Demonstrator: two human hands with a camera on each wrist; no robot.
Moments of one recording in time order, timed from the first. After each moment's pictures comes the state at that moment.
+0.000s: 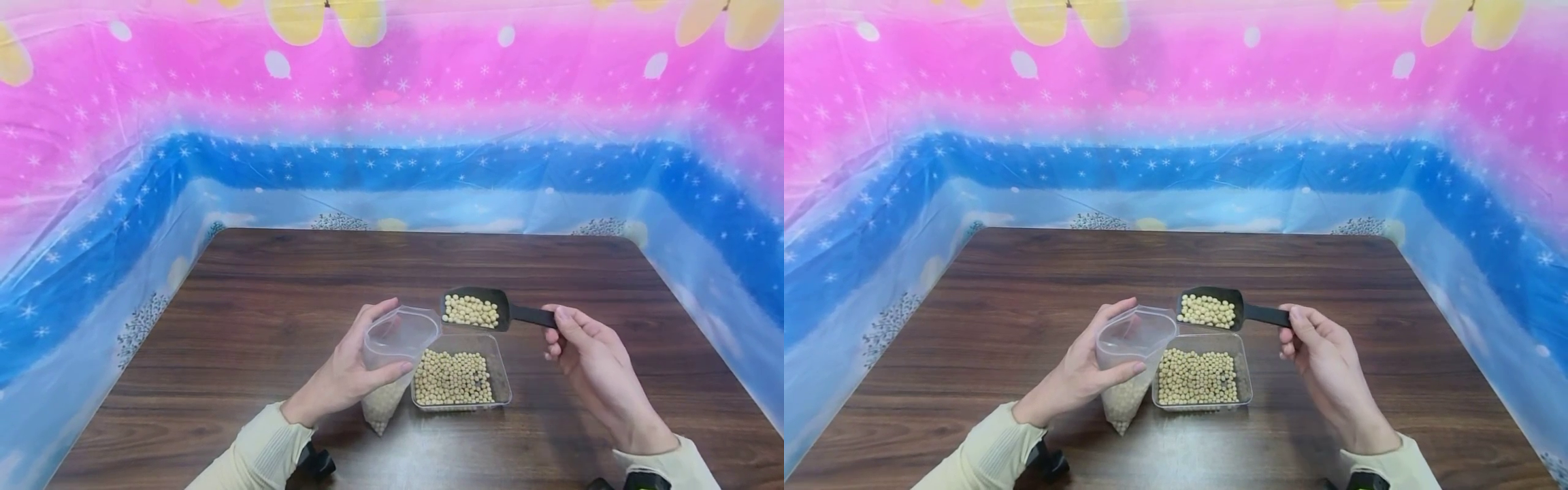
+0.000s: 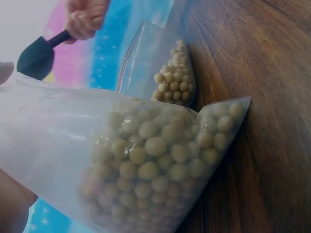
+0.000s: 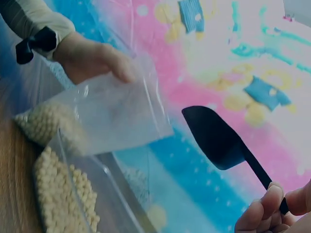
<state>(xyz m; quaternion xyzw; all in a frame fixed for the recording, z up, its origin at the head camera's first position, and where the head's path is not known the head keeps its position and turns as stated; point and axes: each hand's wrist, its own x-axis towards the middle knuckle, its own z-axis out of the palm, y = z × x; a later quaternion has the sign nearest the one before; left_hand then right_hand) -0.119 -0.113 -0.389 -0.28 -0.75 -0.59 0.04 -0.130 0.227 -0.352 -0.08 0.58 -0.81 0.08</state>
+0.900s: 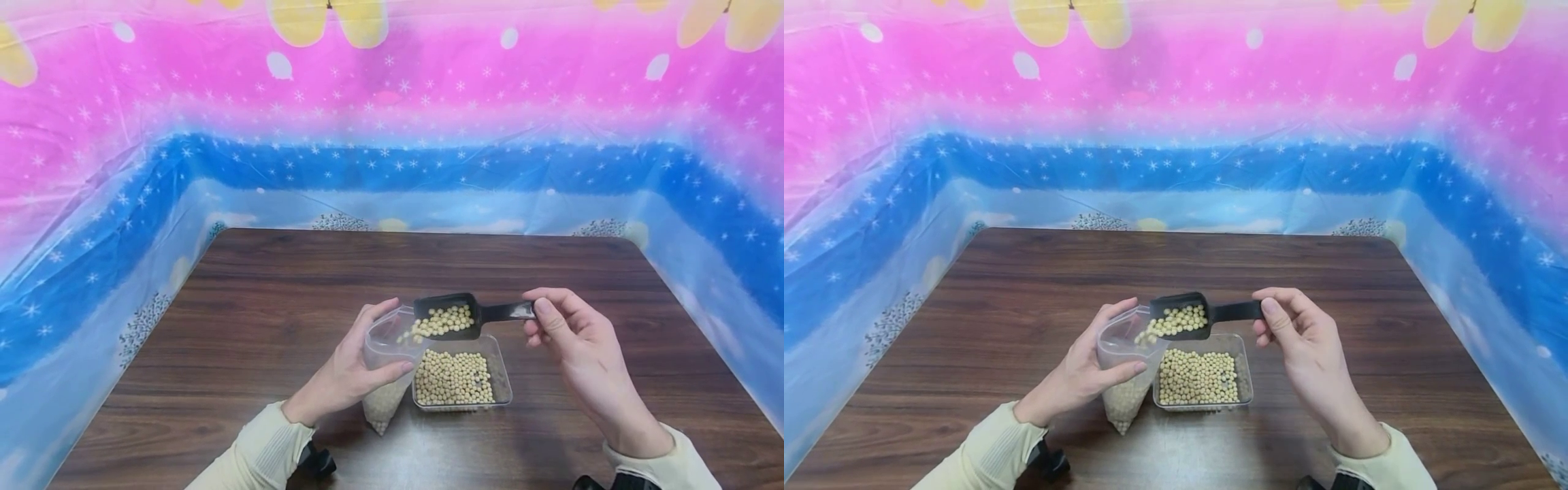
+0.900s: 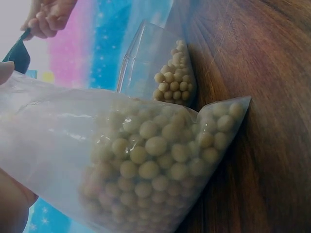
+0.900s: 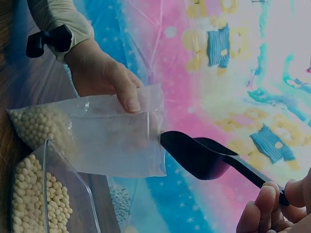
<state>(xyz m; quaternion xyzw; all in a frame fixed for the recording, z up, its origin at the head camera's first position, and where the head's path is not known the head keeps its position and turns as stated) -0.116 -0.113 -0.383 -0.27 -0.77 -0.58 0.04 -0.114 0.188 -0.313 -0.14 0.68 -0.72 -0.04</state>
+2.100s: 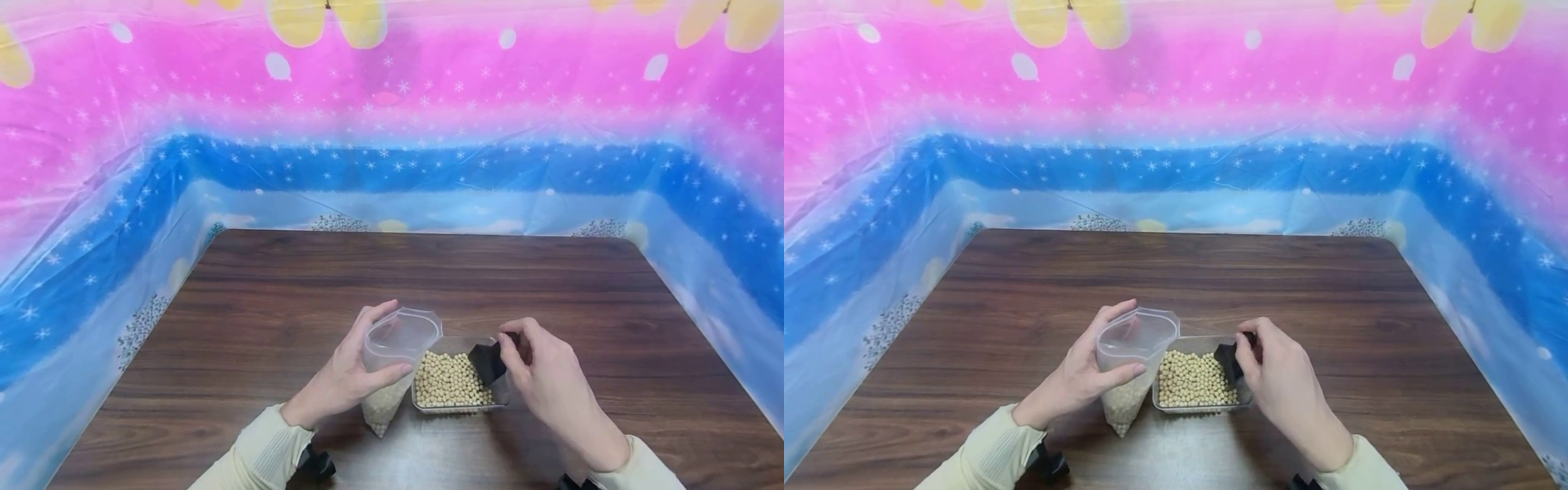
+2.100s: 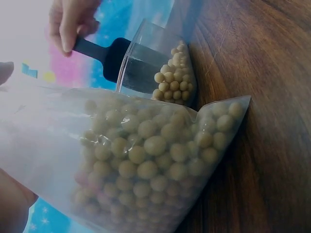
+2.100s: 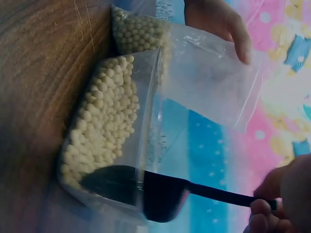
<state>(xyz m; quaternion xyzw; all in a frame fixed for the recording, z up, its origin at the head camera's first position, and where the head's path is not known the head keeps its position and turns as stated) -0.117 -0.114 -0.386 -0.27 -0.76 -0.59 0.04 -0.120 0.173 -0.364 -0.21 0.89 -0.30 -0.27</state>
